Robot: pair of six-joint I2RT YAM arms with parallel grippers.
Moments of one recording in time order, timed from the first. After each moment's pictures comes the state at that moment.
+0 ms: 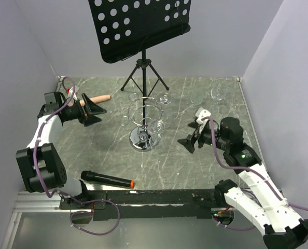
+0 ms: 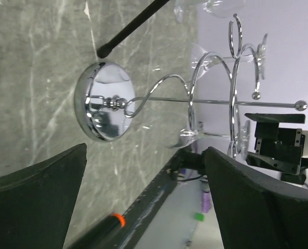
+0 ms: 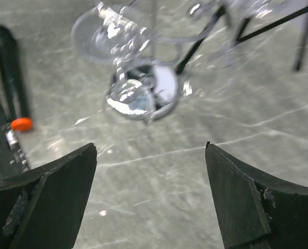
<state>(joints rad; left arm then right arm) 0.26 1.45 1.03 -0.44 1.11 -0.43 0.41 0.70 0.79 -0.39 -0.52 -0.23</state>
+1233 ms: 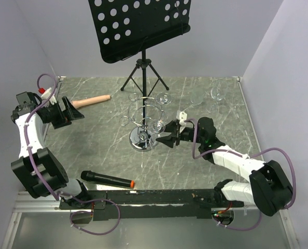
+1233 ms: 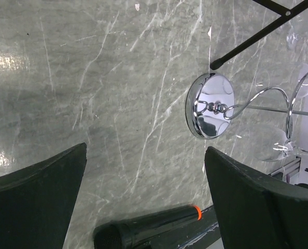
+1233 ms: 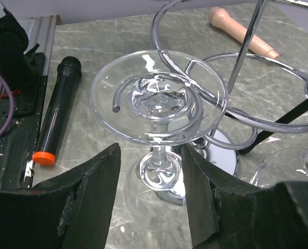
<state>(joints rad) 0.51 1.42 1.23 -0.87 0.78 0.07 0.51 1.18 0.50 0.65 -0.84 -0.05</state>
